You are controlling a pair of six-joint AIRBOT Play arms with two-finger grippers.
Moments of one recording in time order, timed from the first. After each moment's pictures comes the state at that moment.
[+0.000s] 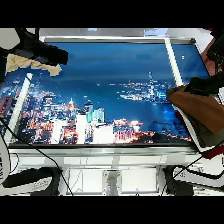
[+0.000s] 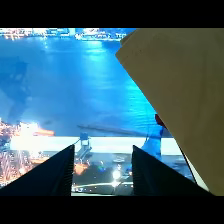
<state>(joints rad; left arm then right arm) -0.36 -1.35 1.97 1.70 -1.49 -1.61 -0.36 -1.34 1.53 -1.27 1.53 1.36</state>
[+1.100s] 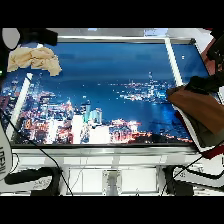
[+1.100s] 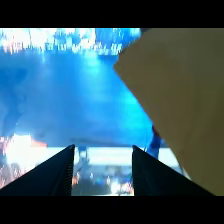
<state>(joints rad) -0.26 -1.41 1.97 1.96 -1.09 -1.59 -0.36 -1.34 1.53 -1.27 1.46 1.36</state>
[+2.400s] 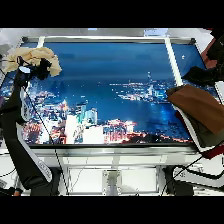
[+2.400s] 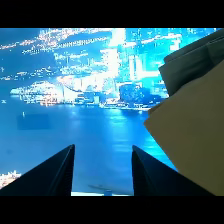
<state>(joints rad) 0.29 -2.22 2.05 0.81 -0.60 -1.75 -0.36 -1.34 1.53 -1.12 1.32 1.36</state>
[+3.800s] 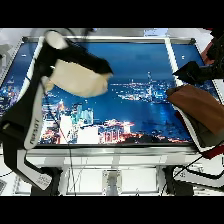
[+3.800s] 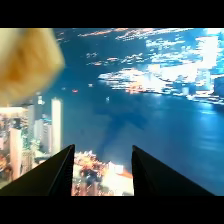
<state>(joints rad) -0.41 -1.72 2.03 0.89 -1.38 -1.28 -0.36 -1.34 1.53 -0.81 1.43 1.36</state>
